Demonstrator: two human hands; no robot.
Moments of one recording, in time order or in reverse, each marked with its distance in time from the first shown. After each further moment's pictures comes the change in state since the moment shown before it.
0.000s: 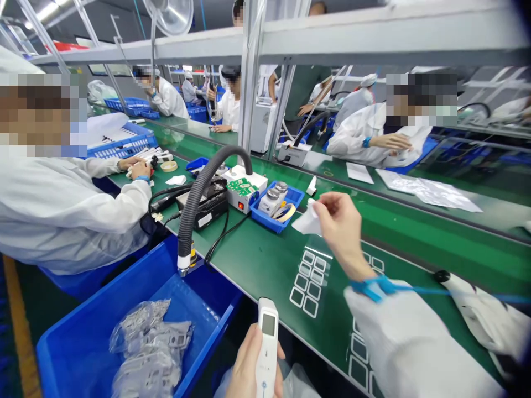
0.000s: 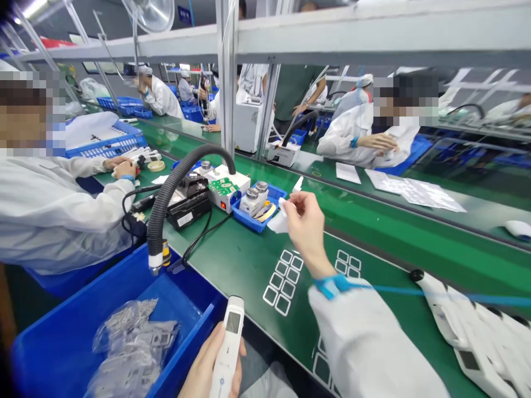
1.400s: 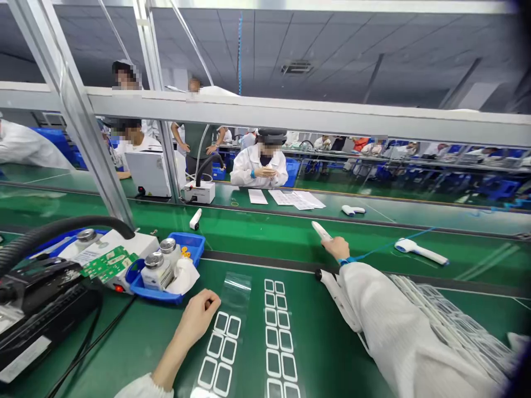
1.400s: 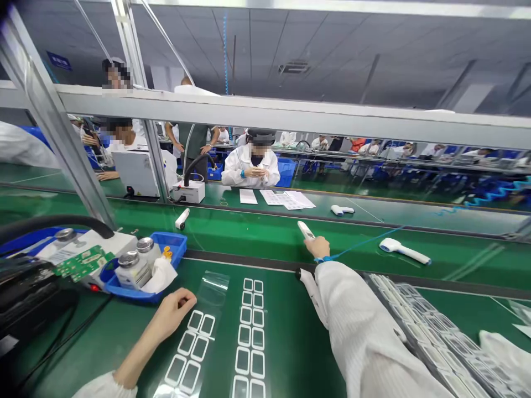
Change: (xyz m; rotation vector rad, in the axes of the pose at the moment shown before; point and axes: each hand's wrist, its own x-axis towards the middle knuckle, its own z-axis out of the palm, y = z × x) left_hand 0.235 0.096 0.110 1.224 -0.239 0.657; right_hand 0.073 0.229 -0.296 -0.912 0.051 0.878
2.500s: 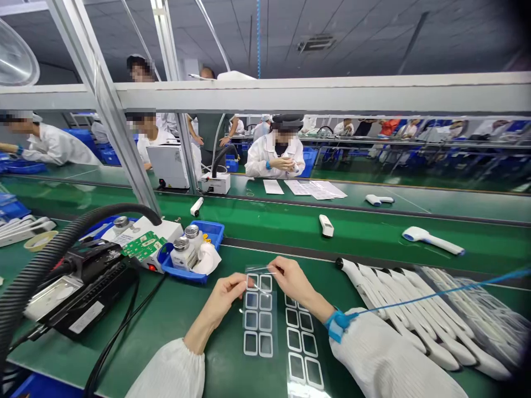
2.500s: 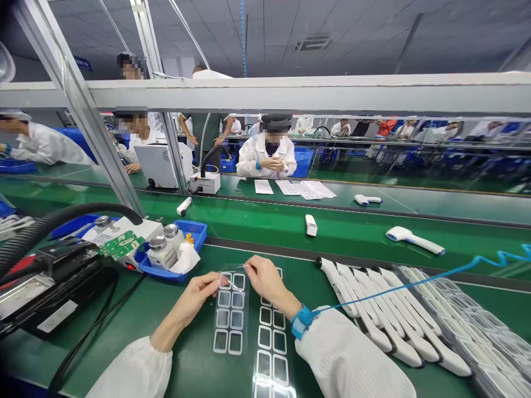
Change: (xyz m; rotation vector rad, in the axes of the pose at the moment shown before) left_hand -0.012 0.025 -0.003 -0.677 -0.167 0.020; right_hand -0.210 -0.087 0.069 0.440 -0.352 -0.811
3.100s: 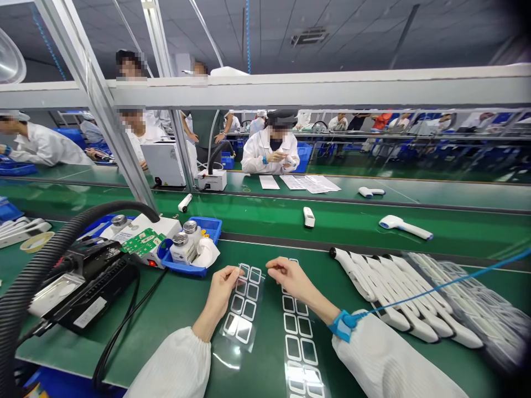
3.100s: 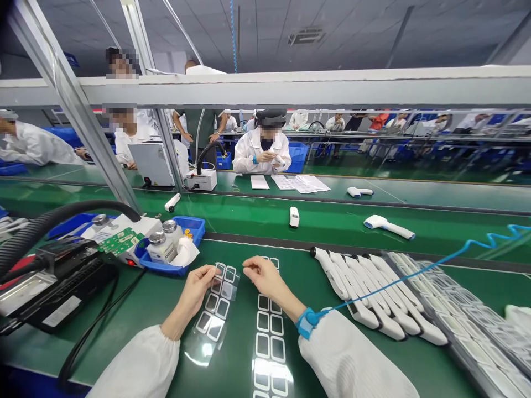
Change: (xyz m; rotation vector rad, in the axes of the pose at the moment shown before) left_hand 0.005 -0.020 0.007 -0.126 0.294 -0.034; right_hand -0.026 0.003 0.007 0.353 -0.056 0.172
